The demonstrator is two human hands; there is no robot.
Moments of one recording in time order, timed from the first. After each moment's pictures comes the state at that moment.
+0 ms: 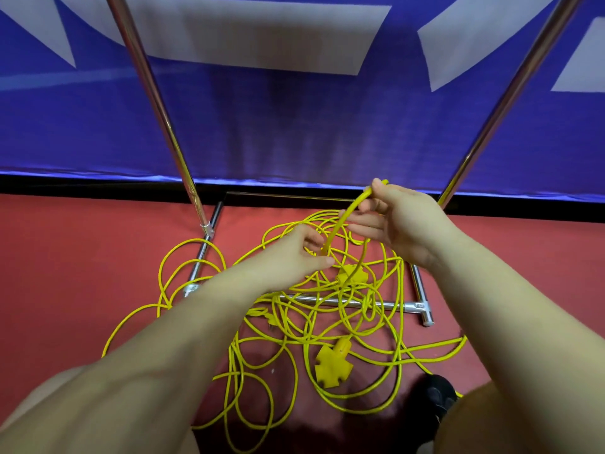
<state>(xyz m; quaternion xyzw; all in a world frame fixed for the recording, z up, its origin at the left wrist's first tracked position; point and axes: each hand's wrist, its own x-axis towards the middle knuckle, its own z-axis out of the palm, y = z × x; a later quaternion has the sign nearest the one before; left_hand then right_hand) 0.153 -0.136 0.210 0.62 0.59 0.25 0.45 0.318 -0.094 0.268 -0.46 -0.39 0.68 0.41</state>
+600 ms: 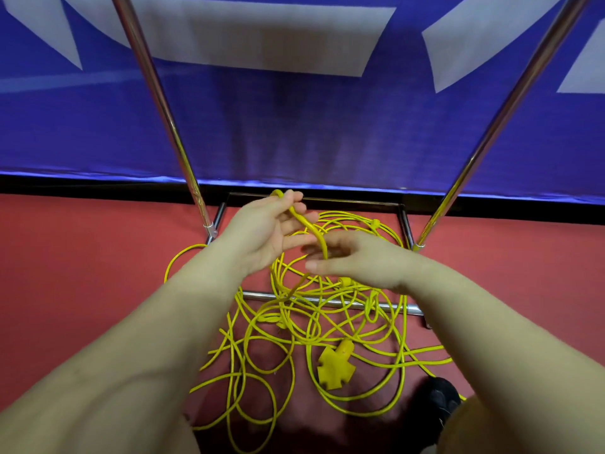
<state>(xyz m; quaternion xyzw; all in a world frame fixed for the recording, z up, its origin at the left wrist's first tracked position) 0.136 -0.126 0.249 0.27 0.45 0.55 0.66 0.296 -0.119 0.245 -0.44 -0.72 0.52 0.09</state>
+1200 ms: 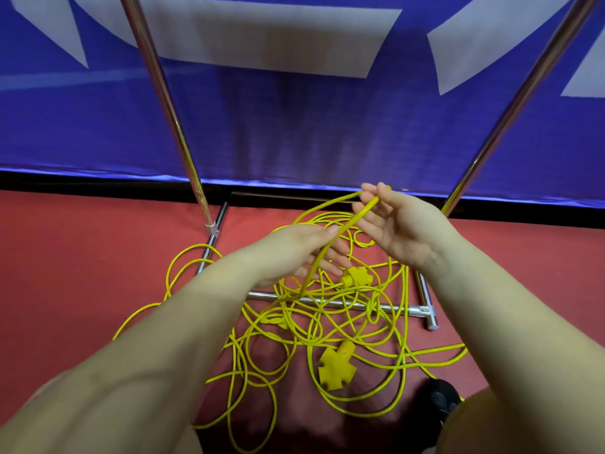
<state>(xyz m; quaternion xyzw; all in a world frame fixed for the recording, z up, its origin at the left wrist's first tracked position) 0.149 -0.142 0.243 0.51 0.52 0.25 0.63 0.308 -0.094 0.268 -0.43 -0.28 0.74 0.43</state>
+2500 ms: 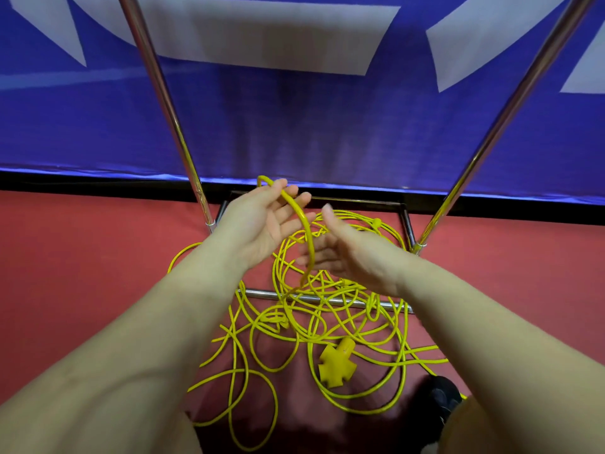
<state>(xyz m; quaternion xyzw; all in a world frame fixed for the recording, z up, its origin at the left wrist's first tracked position) 0.132 -0.129 0.260 0.18 0.40 0.62 0.65 0.281 -0.123 0.245 -0.47 -0.56 0.67 0.13</state>
